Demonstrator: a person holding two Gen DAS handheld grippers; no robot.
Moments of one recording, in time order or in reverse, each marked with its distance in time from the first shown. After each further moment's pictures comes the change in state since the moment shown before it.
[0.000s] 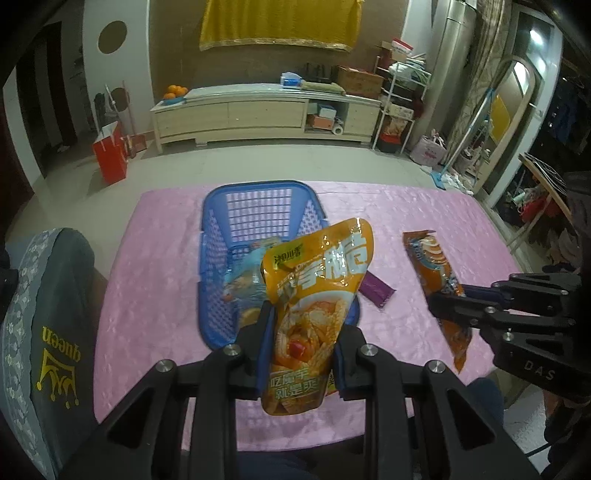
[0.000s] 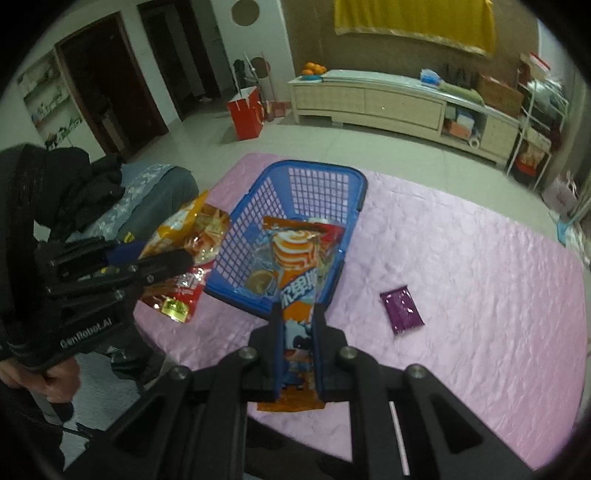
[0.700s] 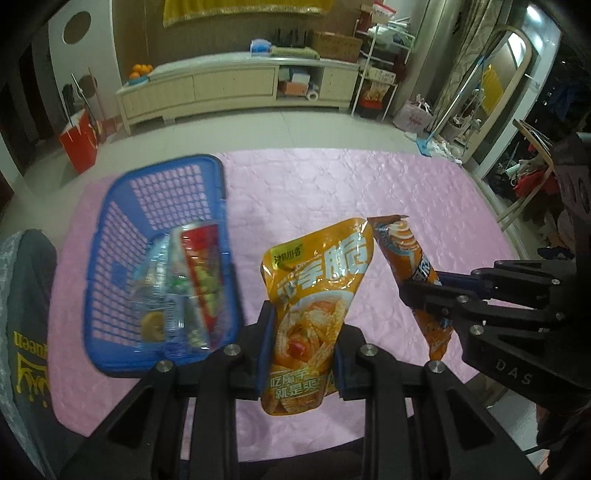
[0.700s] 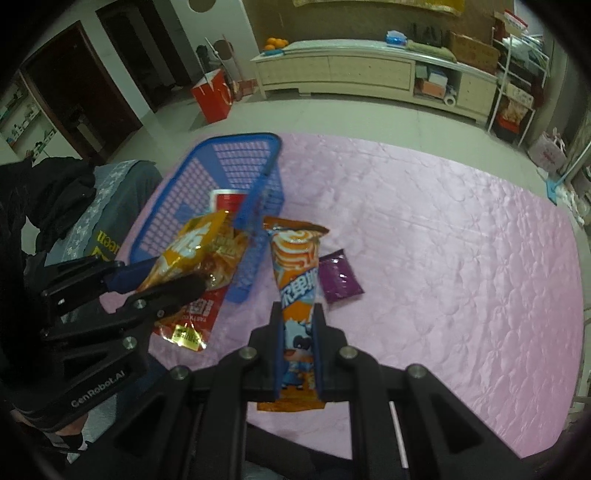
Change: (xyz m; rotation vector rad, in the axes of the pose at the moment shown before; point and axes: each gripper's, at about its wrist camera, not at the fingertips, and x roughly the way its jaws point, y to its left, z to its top) left arm 0.085 -0.110 0.025 0.046 0.130 -0.044; right arm -0.007 -0.094 -0.015 0.108 0.109 -0.024
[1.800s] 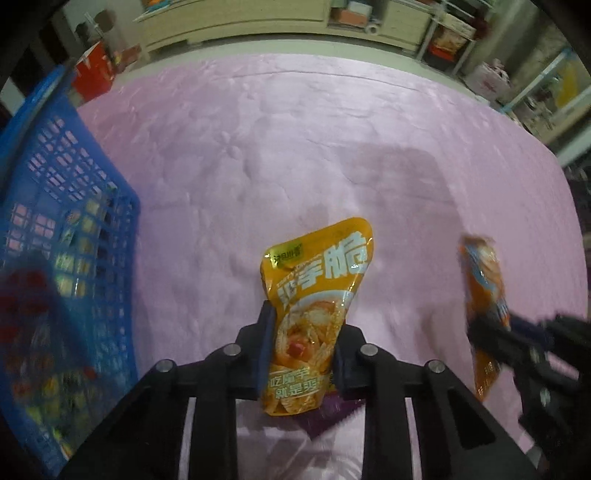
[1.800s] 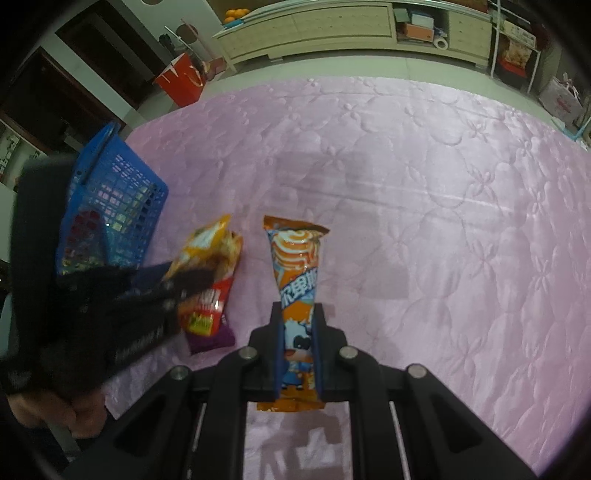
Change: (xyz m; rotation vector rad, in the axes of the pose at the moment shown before) left arm 0.204 -0.037 0.046 -0.160 0.275 0.139; right arm 0.136 -0.165 0.023 0.116 0.128 0.084
